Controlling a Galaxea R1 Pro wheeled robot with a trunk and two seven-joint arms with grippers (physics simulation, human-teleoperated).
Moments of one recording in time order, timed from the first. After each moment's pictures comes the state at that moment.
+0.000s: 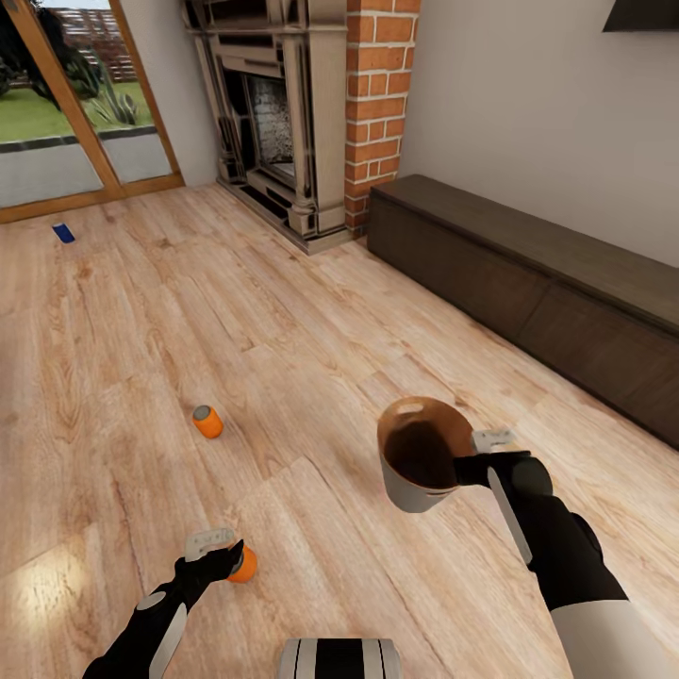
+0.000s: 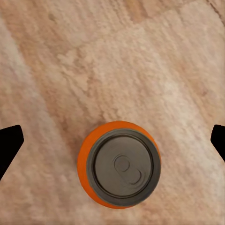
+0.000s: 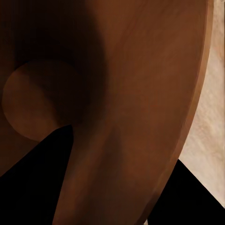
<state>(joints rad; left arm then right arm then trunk) -0.41 0.01 0.21 -0.66 0.04 0.03 -0.17 -0.57 -0.10 0.06 -1.32 0.01 1.01 -0.01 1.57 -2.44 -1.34</state>
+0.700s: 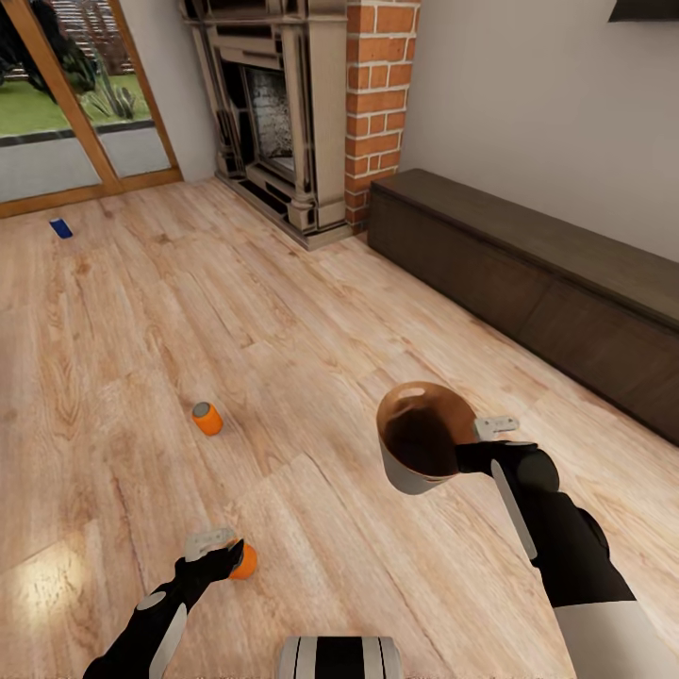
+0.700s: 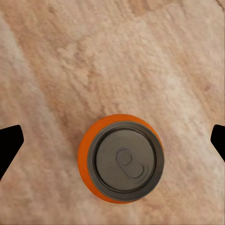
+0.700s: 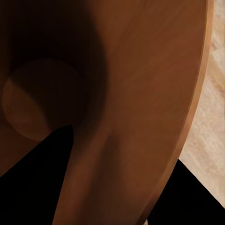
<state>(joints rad) -0.40 0.01 0.21 -0.66 0.04 0.03 -0.17 -0.58 -0.10 0.06 -1.40 0.02 1.01 -0.01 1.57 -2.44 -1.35</state>
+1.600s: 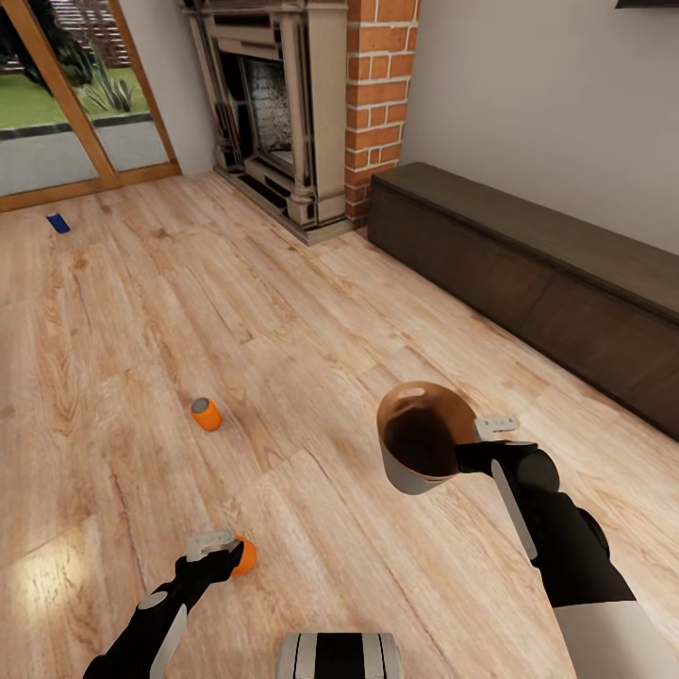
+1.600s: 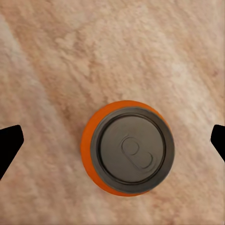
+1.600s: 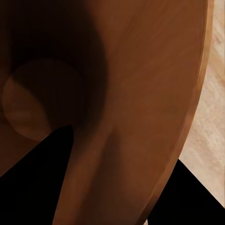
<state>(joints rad) -0.40 0.01 0.21 -0.66 -0.01 0.03 -0.17 -0.58 -0.10 0.06 -1.40 0.02 1.01 -0.01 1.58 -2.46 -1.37</state>
